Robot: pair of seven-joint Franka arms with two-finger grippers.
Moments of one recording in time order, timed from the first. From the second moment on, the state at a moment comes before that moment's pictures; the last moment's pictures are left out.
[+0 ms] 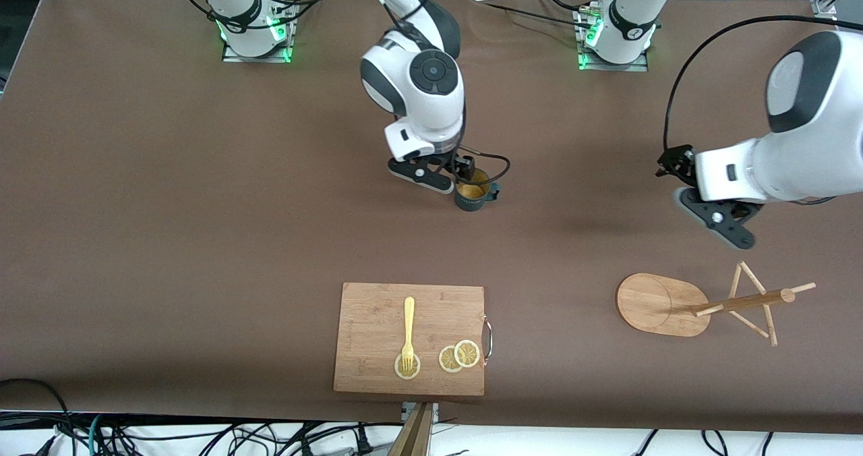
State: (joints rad) left arm -0.04 0.33 -0.10 -1.42 -0.04 1.49 0.58; right arm 0.79 0.62 0.03 -1.35 -0.04 1.96 1.20
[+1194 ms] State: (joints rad) left arm -0.03 0.34 -0.15 -1.88 -0.44 1.99 1.41; right arm 0.63 0.37 -0.61 -1.36 0.08 1.45 -0.07
